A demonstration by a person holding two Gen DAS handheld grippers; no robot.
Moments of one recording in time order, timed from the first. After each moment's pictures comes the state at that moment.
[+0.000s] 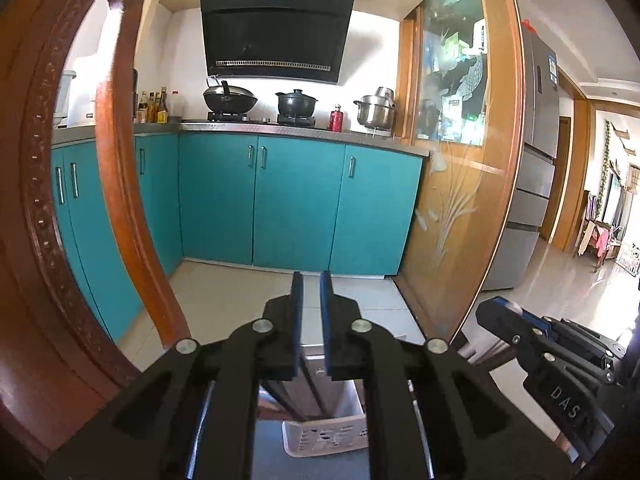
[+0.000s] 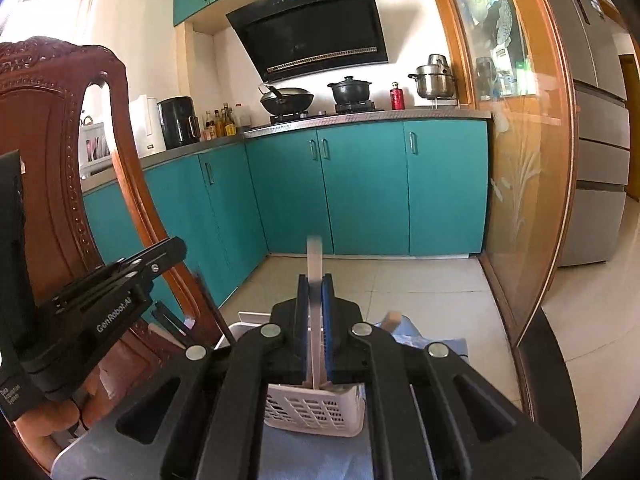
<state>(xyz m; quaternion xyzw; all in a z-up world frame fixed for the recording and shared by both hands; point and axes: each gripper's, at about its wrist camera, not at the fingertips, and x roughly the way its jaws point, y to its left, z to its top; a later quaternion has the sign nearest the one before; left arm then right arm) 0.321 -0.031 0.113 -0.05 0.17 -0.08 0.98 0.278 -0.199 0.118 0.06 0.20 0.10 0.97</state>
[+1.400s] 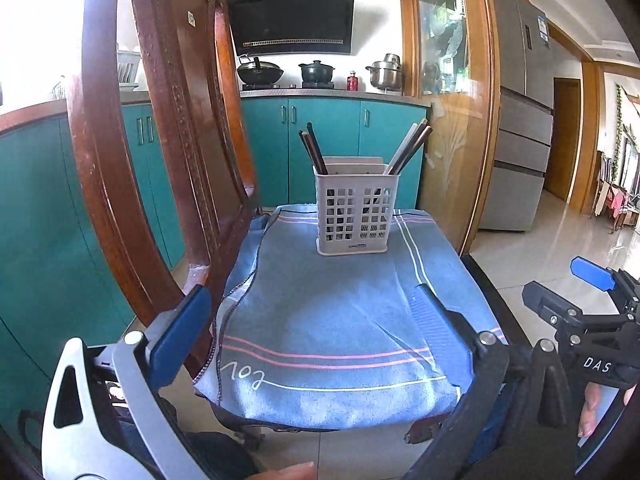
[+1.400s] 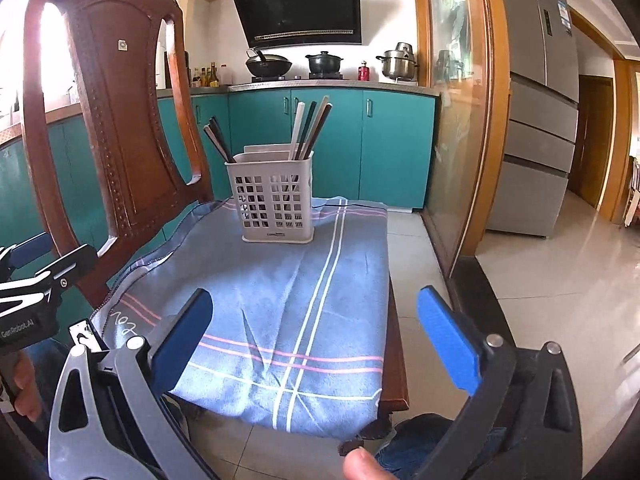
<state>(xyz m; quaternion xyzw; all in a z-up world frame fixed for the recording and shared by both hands) 0.029 -0.015 0.023 -0.01 0.22 -0.03 0.98 0.003 -0.211 0.027 -0.01 0.24 0.03 0.97</state>
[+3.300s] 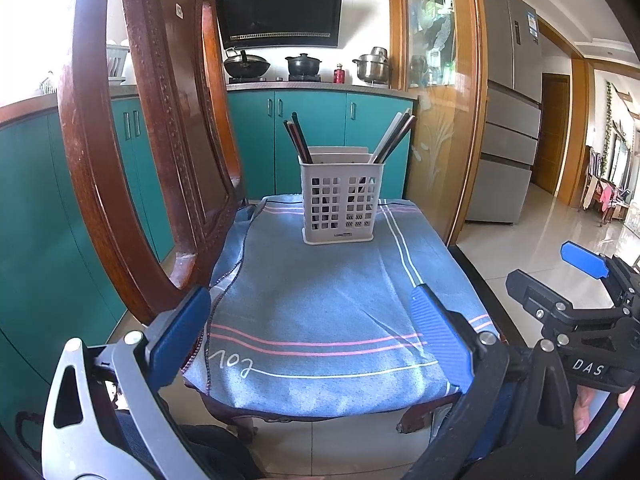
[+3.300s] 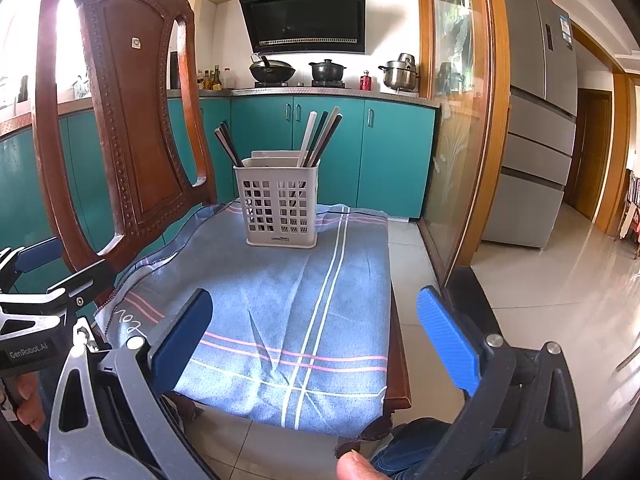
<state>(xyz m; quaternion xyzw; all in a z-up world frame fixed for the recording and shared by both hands) 0.028 -0.011 0.016 0.00 0.23 -0.06 0.97 -0.008 -0.193 0.030 -0.03 0.23 0.02 0.97</state>
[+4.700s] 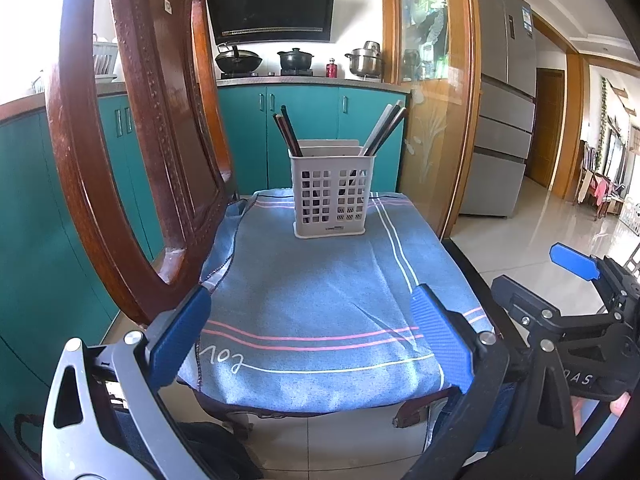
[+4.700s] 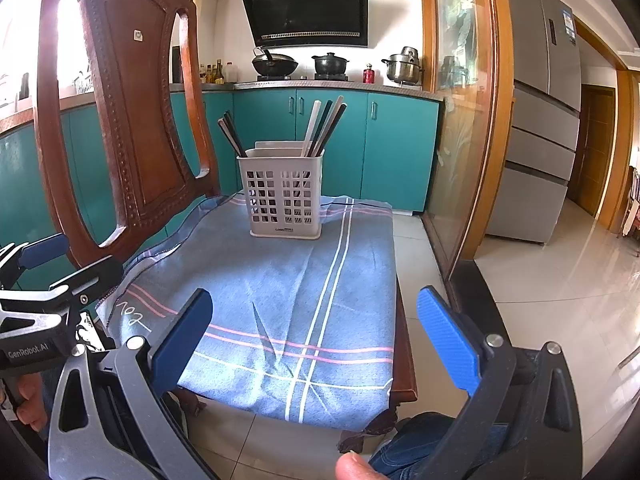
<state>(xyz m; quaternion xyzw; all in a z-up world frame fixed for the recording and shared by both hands) 0.029 -0.017 0.012 0.00 0.24 -0.07 0.97 -0.008 -0.190 0.021 -0.02 0.24 0.03 0.97</state>
